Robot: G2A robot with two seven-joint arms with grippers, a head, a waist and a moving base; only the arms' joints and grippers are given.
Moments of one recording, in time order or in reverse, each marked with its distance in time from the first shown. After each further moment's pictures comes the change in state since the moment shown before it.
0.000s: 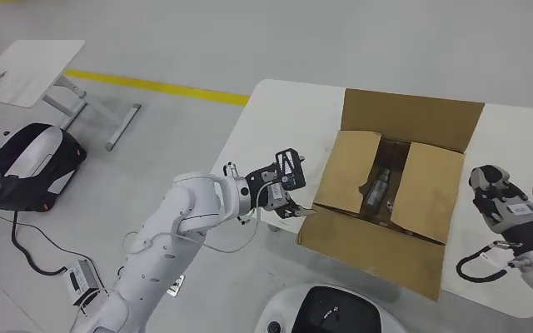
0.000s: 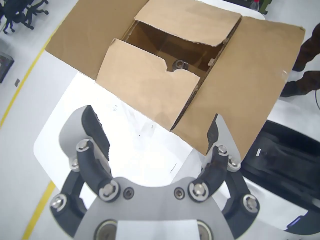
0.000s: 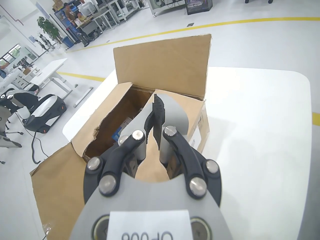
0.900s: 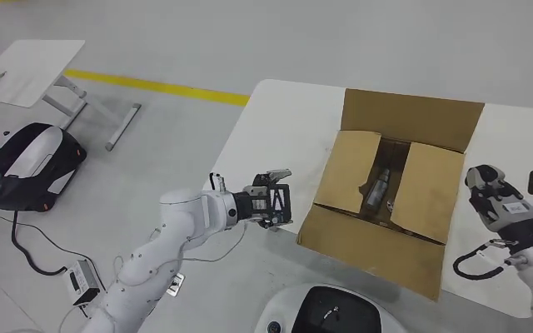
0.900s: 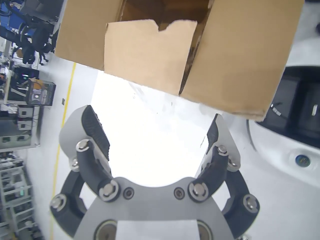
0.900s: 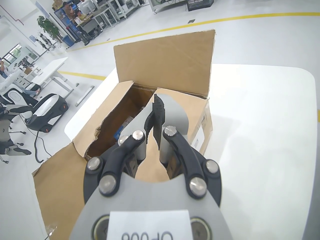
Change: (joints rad) left arm 0.158 0.037 -0.072 -0.051 0.618 -0.153 0.401; right arm 0.010 0.008 -0.019 0.003 0.013 0.030 0.009
